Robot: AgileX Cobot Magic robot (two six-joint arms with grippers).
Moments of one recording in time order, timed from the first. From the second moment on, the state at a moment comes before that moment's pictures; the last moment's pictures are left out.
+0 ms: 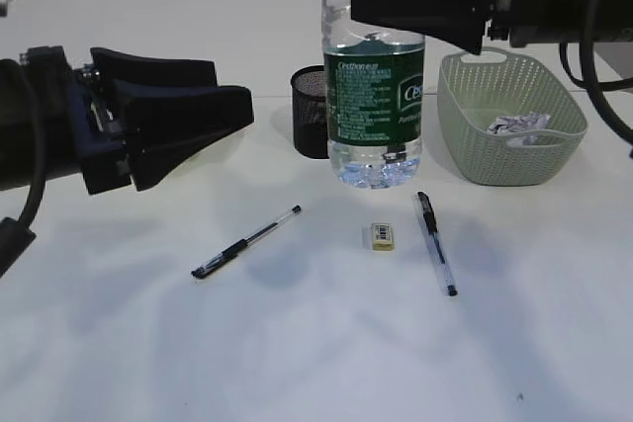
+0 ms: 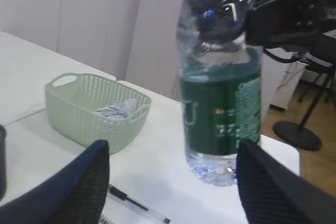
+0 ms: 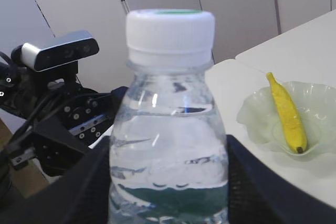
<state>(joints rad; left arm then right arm) -0.34 1.37 -0.57 0.95 -0.99 -0.89 0.14 1.46 -1.04 1.64 1.09 -1.70</state>
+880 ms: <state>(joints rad) -0.41 1.57 -0.83 1.21 -1.16 -1.18 0.14 1.46 -1.04 1.61 1.14 -1.70</state>
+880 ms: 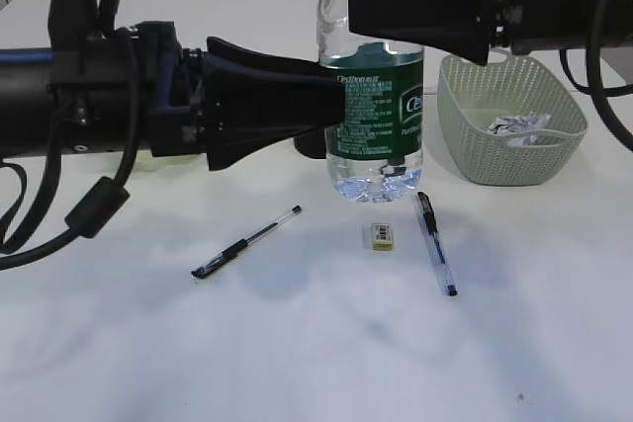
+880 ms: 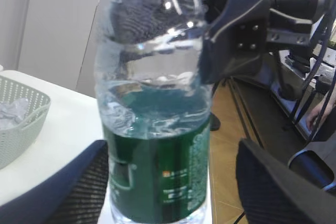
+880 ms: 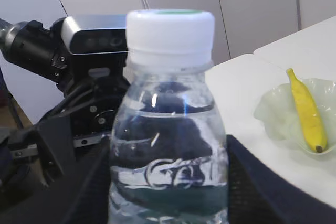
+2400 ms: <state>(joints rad) -0.50 1.75 -1.03 1.24 -1.18 -1.30 0.14 1.46 -1.04 1.61 1.14 -1.71</state>
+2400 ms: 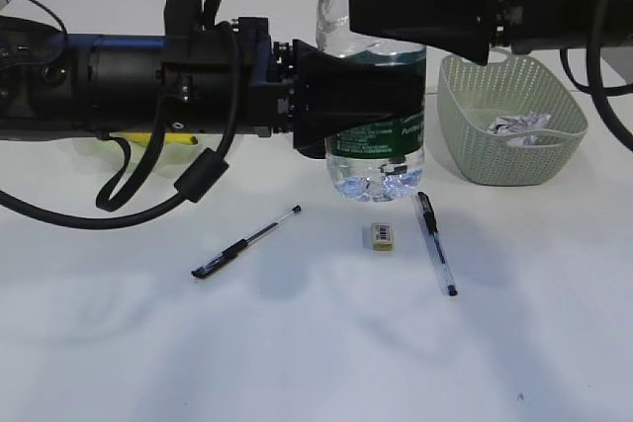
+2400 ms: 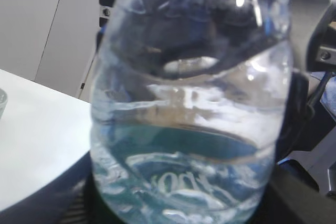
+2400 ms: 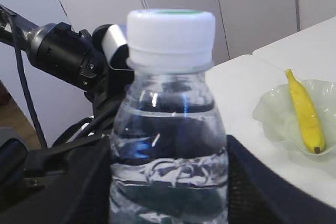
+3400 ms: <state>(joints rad) -0.50 1.77 -1.03 1.26 -1.13 -1.29 0.14 1.46 -1.04 1.61 1.10 -1.70</state>
